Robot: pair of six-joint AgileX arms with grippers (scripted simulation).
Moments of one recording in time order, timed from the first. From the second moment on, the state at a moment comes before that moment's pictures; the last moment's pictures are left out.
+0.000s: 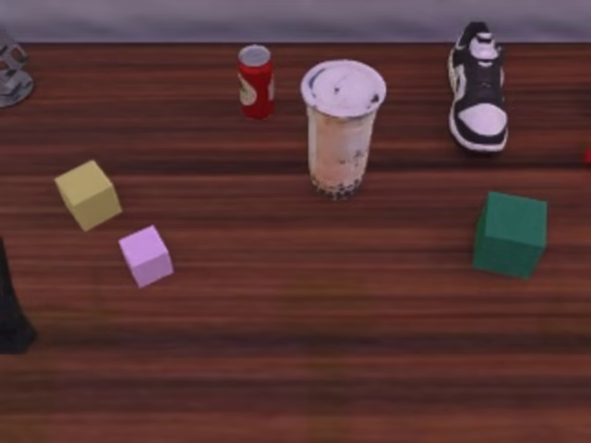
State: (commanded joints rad) left arm 0.00 0.00 0.00 0.00 0.00 0.00; right arm 0.00 0.00 0.00 0.00 0.00 0.00
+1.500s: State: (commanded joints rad) left arm -0.25 1.81 1.36 -0.97 0.00 0.69; right arm 0.00 0.00 0.00 0.00 0.00 0.00
